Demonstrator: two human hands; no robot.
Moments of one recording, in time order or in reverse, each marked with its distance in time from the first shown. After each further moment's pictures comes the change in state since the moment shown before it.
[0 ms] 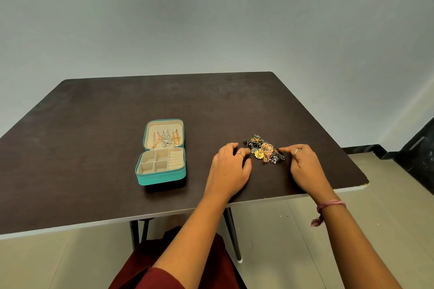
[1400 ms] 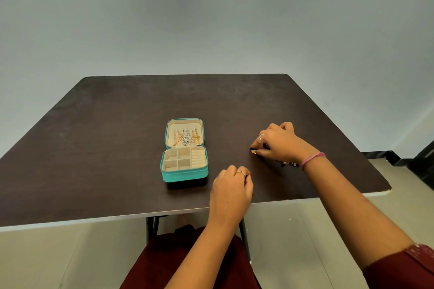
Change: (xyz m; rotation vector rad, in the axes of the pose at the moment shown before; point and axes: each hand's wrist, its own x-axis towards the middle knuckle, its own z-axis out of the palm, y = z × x) left_hand -0.056 -0.015 -0.018 0.064 0.233 -0.066; right_hand 0.056 -0.106 0.005 -0.640 -0.390 -0.523
